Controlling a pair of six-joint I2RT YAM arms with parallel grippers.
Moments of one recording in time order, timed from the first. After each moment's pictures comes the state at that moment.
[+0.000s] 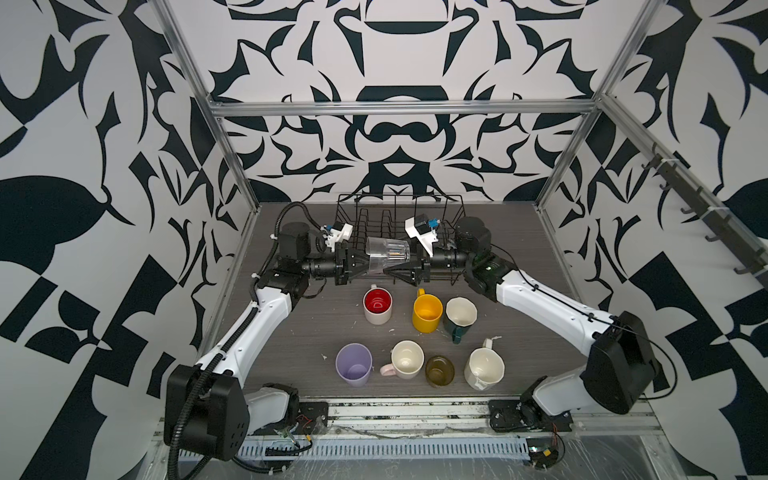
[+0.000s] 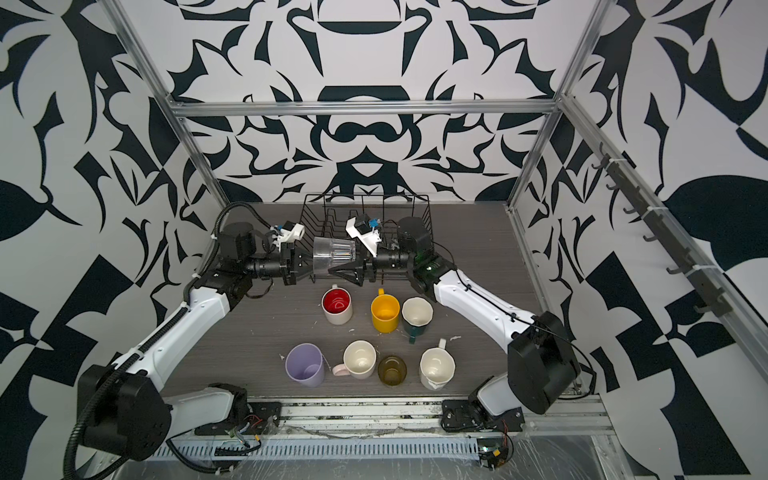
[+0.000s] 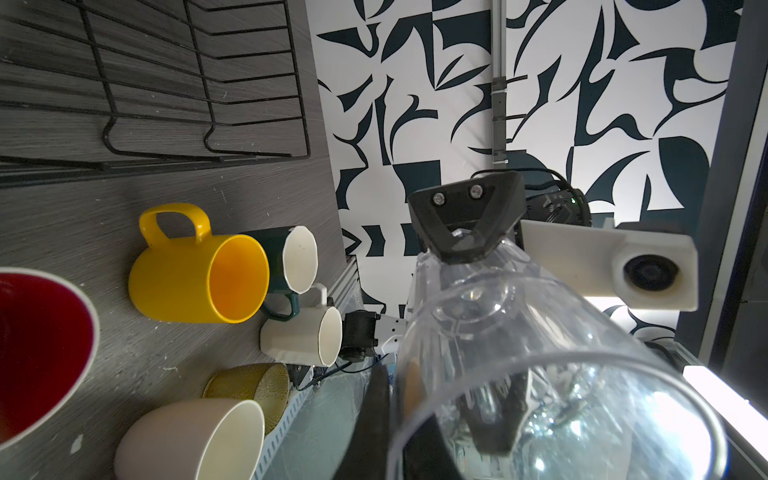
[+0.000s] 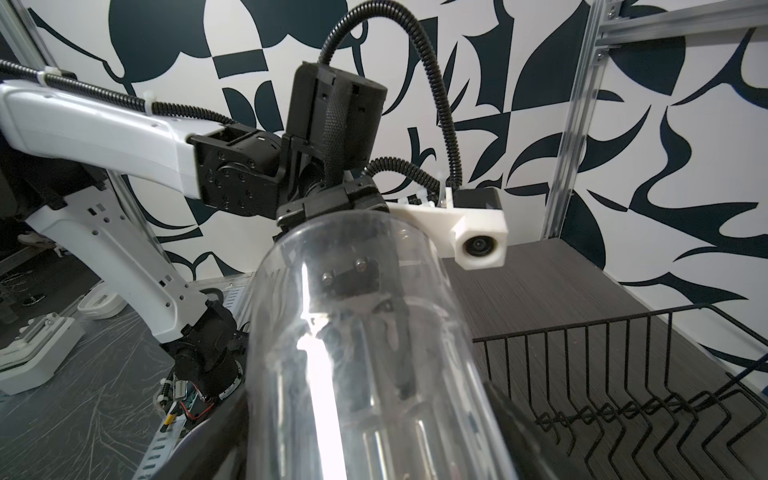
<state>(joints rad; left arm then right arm) -0.26 1.24 0.92 -0.05 1.18 -1.06 0.61 1.47 1.11 0.25 -0.91 0.03</state>
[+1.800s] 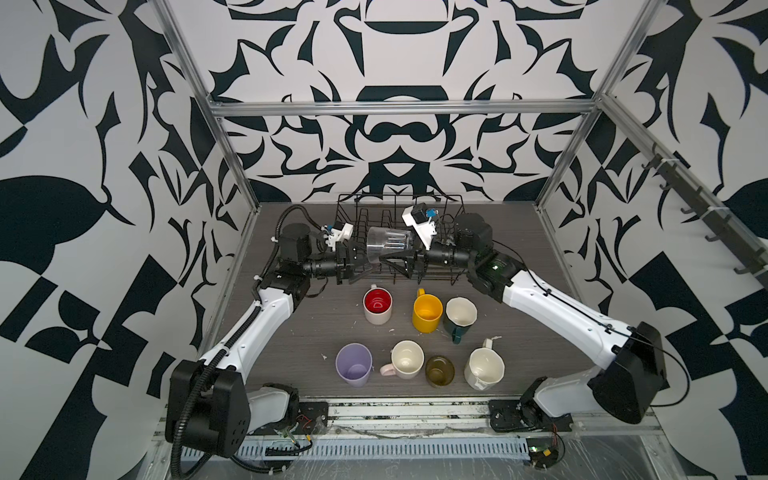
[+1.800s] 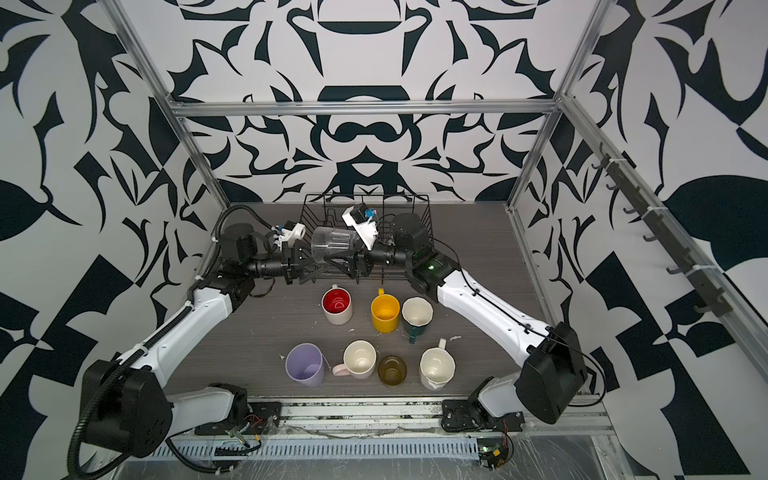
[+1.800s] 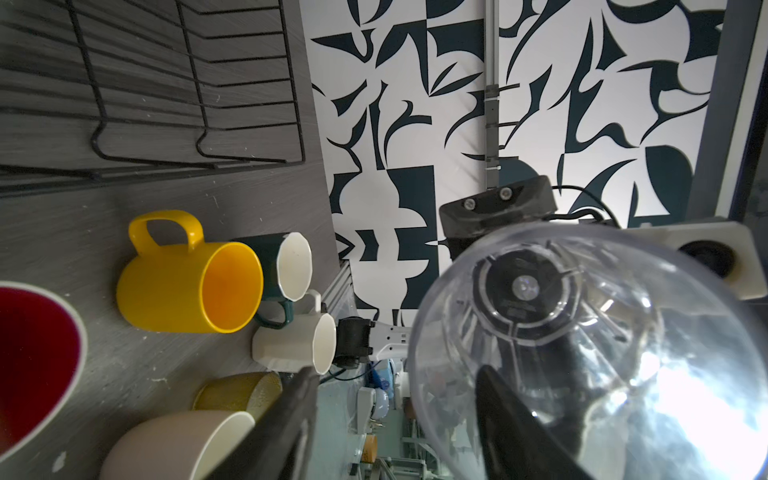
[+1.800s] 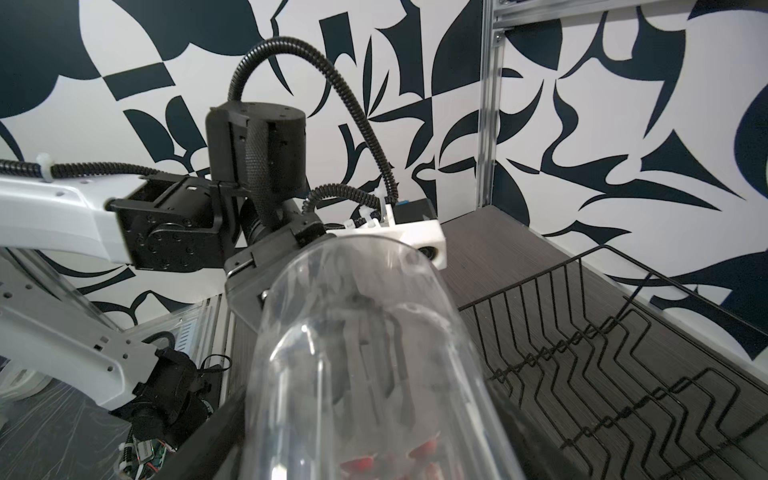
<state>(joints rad) -0.26 1.25 0.89 0.05 1.18 -1.14 0.66 1.40 1.21 0.02 -0.61 0.10</state>
